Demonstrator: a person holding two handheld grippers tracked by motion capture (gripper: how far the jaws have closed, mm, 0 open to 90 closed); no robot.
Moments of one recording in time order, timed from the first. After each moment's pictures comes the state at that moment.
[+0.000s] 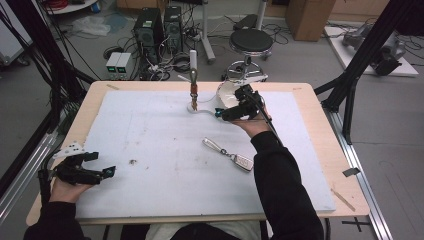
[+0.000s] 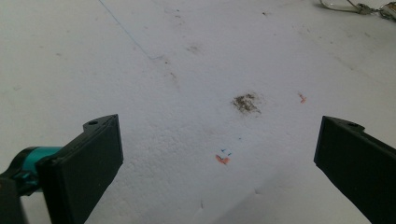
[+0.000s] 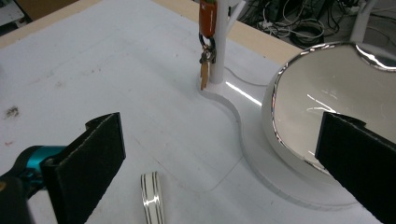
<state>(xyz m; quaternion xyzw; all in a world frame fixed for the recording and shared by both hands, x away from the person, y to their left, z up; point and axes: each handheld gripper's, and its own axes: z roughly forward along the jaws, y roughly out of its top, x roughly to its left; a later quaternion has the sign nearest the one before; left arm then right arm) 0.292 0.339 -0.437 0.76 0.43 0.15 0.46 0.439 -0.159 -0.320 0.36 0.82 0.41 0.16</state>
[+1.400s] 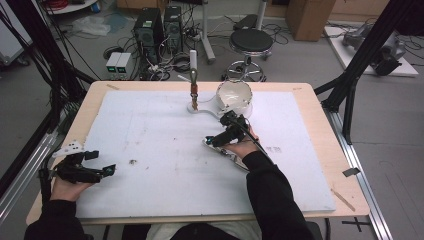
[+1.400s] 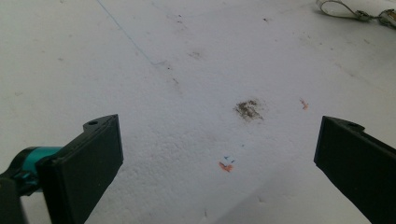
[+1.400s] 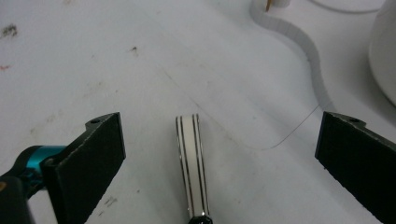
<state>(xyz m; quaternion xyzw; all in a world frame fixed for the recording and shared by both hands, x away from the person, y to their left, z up) 0.295 0.341 -0.438 0.76 0.43 0.15 0.46 0.419 -0.130 -0.393 0.33 0.87 0.36 0.11</state>
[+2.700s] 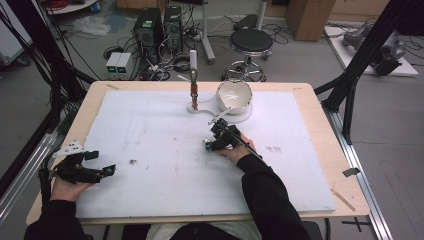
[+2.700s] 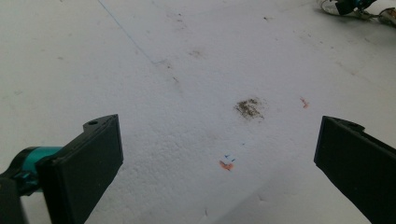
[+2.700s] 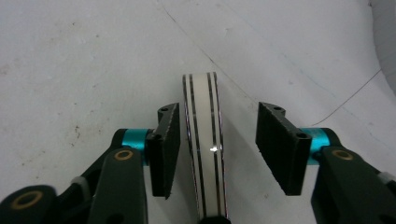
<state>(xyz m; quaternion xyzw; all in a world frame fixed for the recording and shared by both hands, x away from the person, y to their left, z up) 0.295 0.341 -0.439 0.76 0.43 0.15 0.46 0.422 -0.109 -0.425 0.32 0.90 0.28 0.09</state>
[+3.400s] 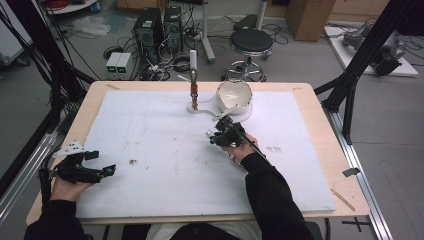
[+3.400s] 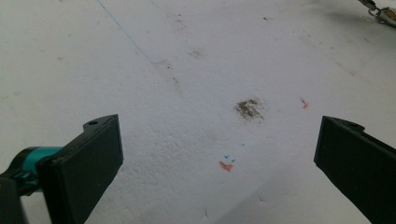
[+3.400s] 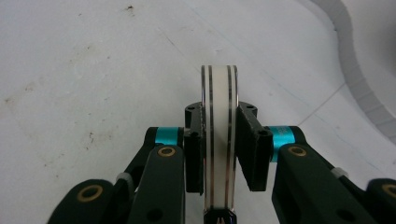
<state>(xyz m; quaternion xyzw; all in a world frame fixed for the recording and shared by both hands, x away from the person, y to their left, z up) 0.295 0.341 -0.439 0.76 0.43 0.15 0.46 0.418 -0.121 -0.408 0.32 0.89 0.31 0.10</state>
